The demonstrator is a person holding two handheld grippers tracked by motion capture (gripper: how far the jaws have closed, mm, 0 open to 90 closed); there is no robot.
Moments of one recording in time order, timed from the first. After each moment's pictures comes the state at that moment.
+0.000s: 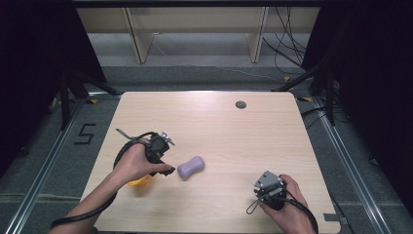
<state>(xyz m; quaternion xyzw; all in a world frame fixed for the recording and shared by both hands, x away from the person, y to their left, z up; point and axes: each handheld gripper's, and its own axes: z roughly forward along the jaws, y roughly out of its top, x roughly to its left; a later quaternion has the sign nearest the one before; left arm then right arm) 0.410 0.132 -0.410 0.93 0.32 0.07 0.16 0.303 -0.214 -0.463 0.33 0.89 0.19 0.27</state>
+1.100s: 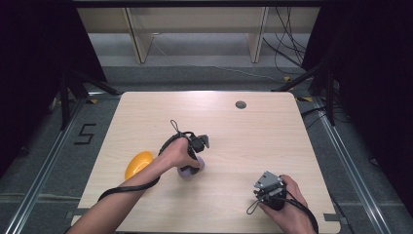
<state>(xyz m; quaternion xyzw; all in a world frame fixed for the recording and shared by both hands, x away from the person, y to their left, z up) 0.460 0.048 -0.467 0.95 0.29 0.00 0.04 0.302 -0.214 -0.464 0.33 0.89 0.19 0.26</state>
